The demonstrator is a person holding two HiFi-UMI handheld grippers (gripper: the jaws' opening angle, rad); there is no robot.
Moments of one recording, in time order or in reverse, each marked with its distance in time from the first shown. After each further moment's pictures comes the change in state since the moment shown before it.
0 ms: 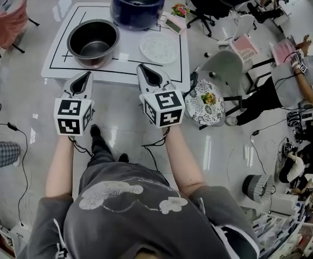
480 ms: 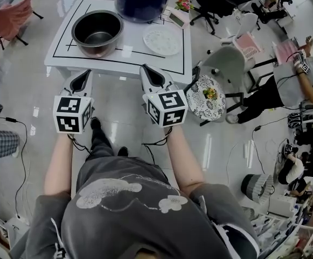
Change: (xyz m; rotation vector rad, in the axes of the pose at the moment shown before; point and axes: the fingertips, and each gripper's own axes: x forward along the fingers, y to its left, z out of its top) left arm -0.034 -0.013 -0.016 -0.017 0.022 0.011; right arm -0.032 0.017 -0.020 0.028 0.012 0.019
